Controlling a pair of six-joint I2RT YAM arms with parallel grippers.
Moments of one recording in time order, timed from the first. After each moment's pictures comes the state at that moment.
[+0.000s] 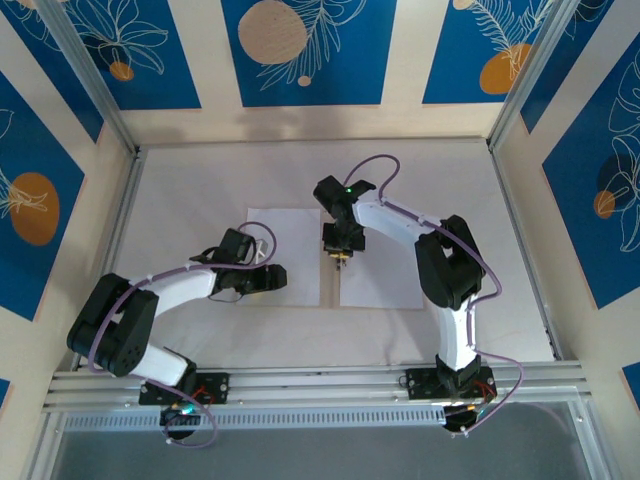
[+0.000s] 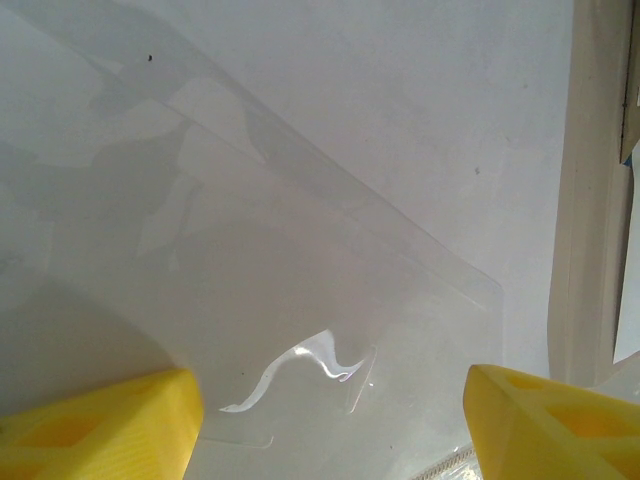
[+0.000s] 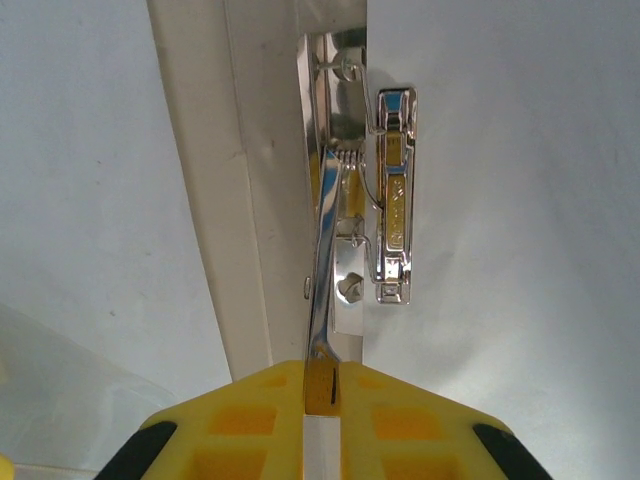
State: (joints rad) left arm -0.47 1.46 0.63 -0.21 0.36 -0.54; right arm 0.64 1.98 1.56 -1.05 -0.06 0.73
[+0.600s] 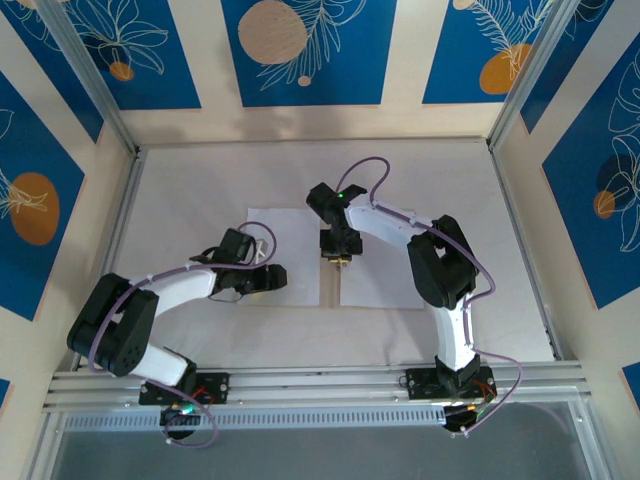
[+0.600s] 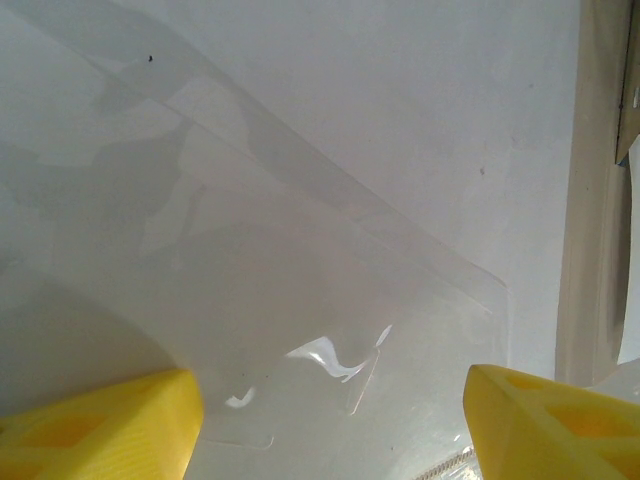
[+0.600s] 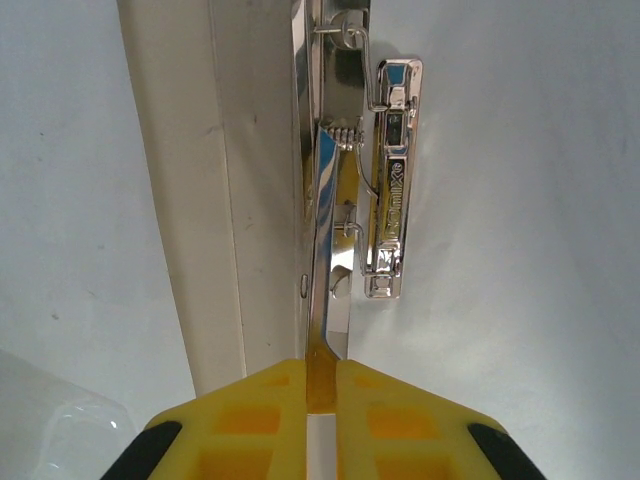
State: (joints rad) left arm -0.47 1.46 0.63 -0.21 0.36 -0.54; right arm 0.68 2.01 1.57 -1.08 0.01 0.71
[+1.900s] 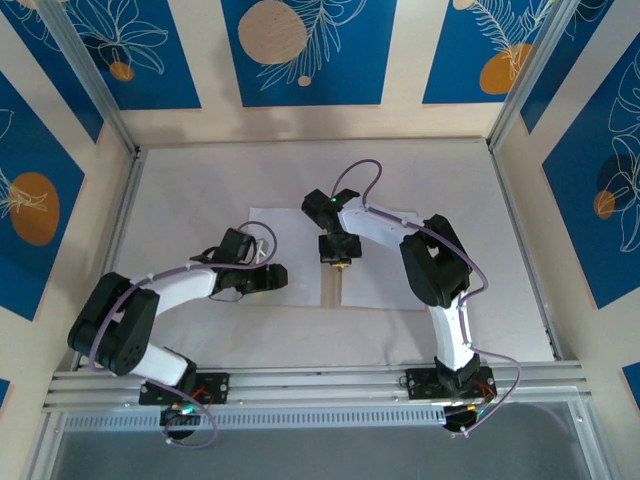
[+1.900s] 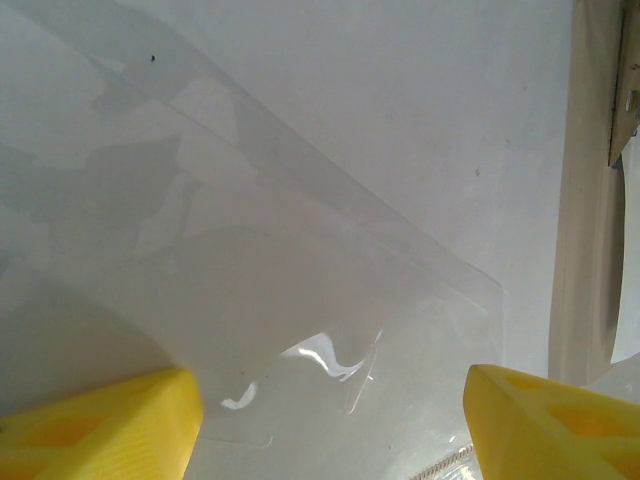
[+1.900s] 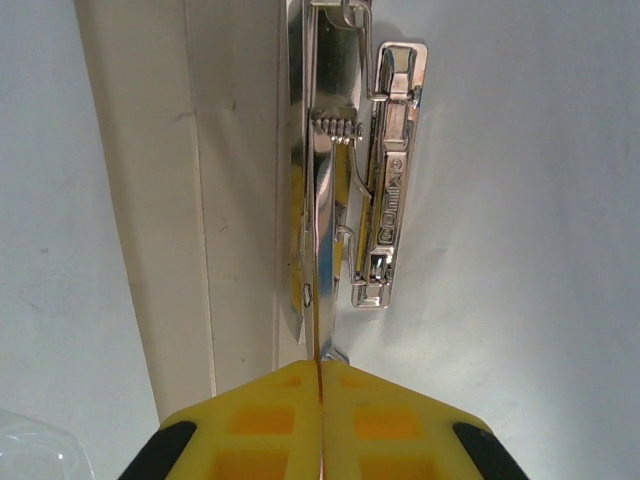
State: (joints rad) left arm -0.47 1.47 0.63 -0.20 0.37 -0.54; right arm 0.70 2.05 1.58 -1.11 0.08 0.70
